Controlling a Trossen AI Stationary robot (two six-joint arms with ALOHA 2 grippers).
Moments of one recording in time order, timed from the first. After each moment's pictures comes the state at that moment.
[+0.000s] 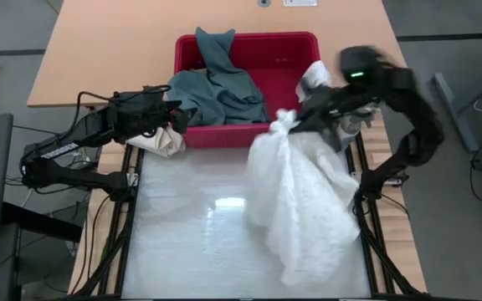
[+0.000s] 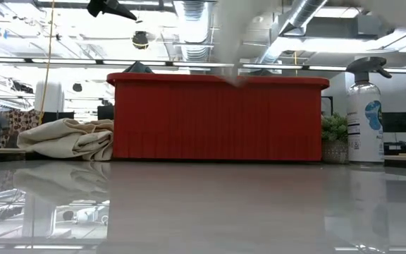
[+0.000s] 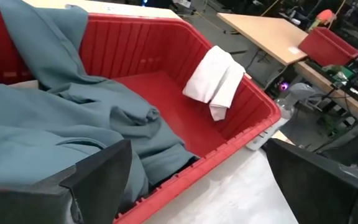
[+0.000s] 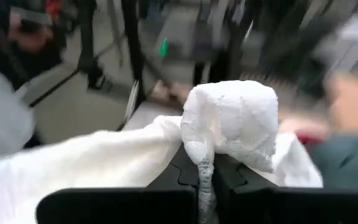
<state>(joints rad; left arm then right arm) 0.31 1.02 1.28 -0.57 -0.39 -0.55 -0.22 1.54 2.27 -1.18 -0.50 -0.26</state>
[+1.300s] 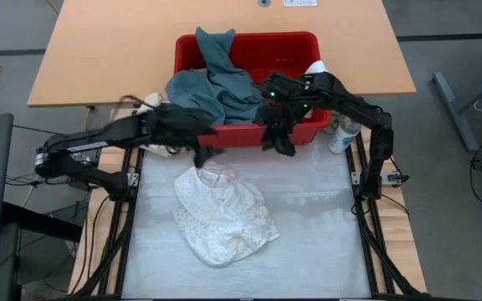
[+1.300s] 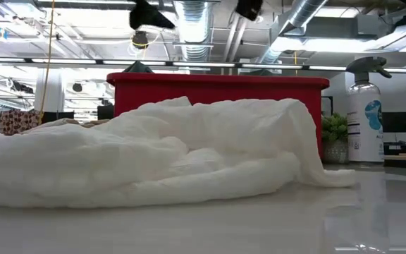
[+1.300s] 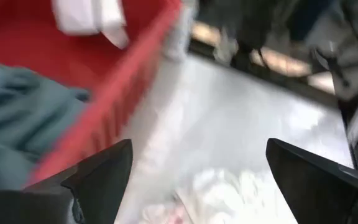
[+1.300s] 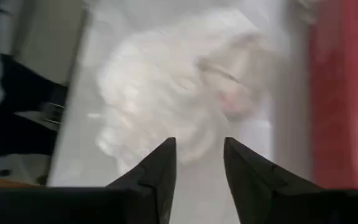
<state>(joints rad) 0.21 1.25 1.28 -0.52 0.02 -0.24 -0.29 1.82 2.27 -1.48 -0.38 -0.25</state>
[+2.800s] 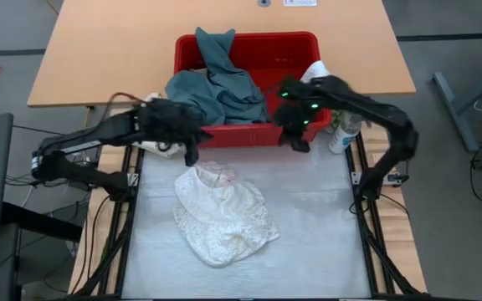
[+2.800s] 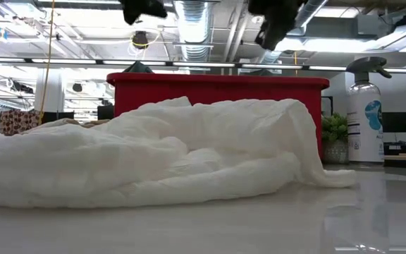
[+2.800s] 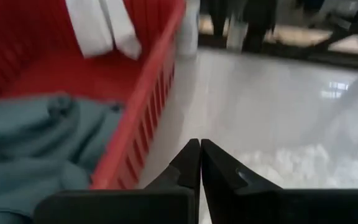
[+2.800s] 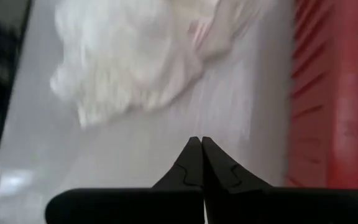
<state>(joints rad) 0.28 1.15 1.26 -0.57 0.02 0.01 -0.45 1.57 1.73 -1.27 -0.42 -0.45</state>
